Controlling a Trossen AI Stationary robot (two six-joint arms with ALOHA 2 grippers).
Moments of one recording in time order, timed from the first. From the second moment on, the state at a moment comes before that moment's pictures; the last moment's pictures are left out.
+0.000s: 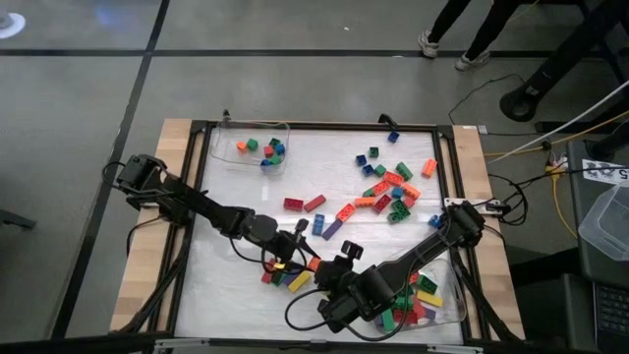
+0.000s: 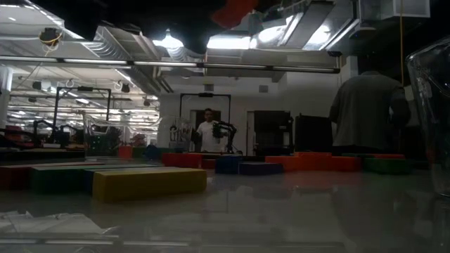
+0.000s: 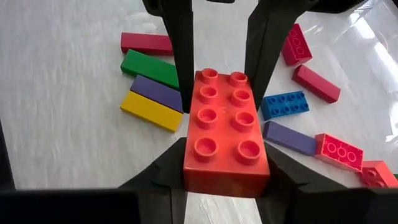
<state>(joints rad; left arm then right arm) -0.33 1.63 0.75 0.62 0.06 0.16 0.59 2.16 2.10 -1.22 0.58 0.86</state>
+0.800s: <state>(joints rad) -0.33 1.63 0.75 0.48 -0.12 0.11 0.64 2.07 2.10 -1.57 0.19 0.92</state>
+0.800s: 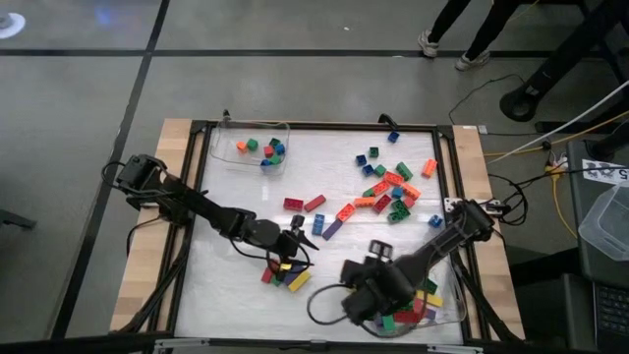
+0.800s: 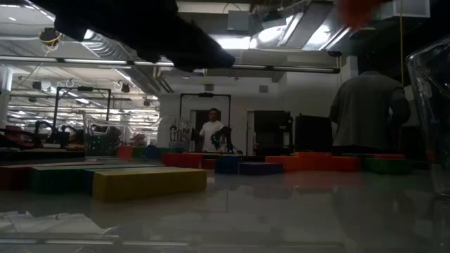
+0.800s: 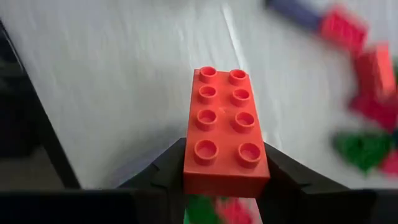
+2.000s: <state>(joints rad) -0.30 1.62 0.75 0.42 -0.12 0.13 0.81 2.05 1.98 -1.57 0.02 1.38</state>
